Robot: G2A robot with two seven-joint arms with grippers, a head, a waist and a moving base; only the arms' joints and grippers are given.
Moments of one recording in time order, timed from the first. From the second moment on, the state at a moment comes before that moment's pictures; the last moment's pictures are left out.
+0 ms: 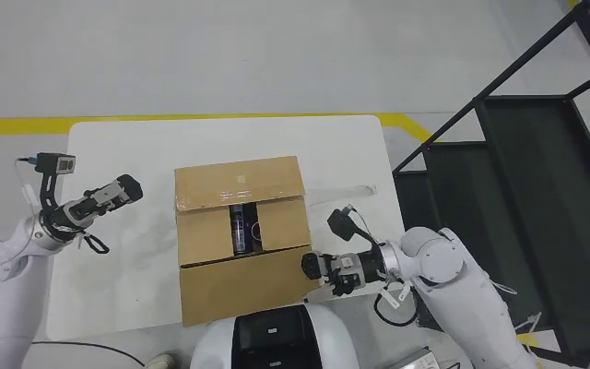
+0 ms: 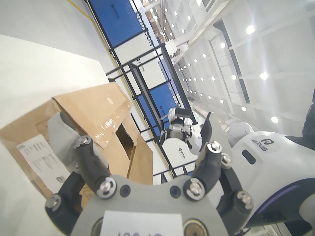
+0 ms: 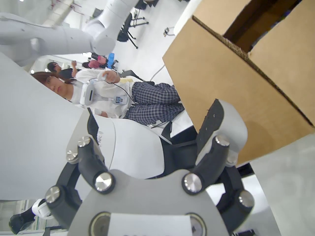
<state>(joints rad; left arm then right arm) 1.30 -0.91 -1.60 -1.39 -0.57 -0.61 -1.21 -1.55 -1.05 1.38 -1.92 0.20 -0.51 1.27</state>
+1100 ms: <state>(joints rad) 1.25 -0.84 -1.30 -1.47 -0.56 -0.51 -1.31 -1.61 -1.01 1.51 -1.87 0.42 -0.59 1.23</state>
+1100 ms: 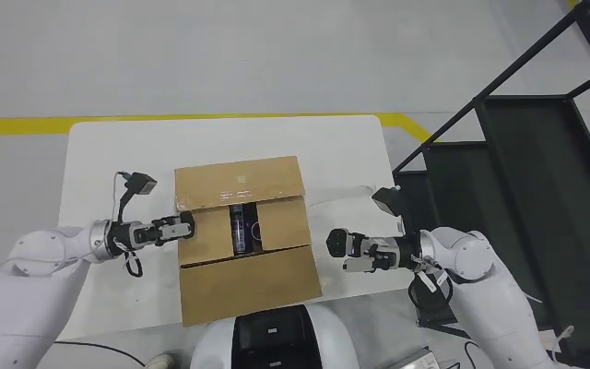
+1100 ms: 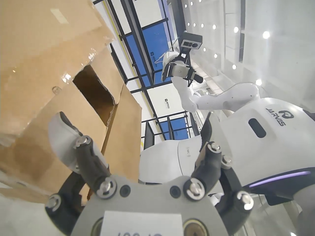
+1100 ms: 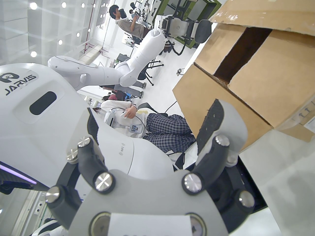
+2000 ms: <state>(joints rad) 1.11 -0.85 -1.22 -1.23 -0.86 -0.43 -1.39 -1.61 -1.01 1.51 -1.87 0.42 -0.59 1.23</state>
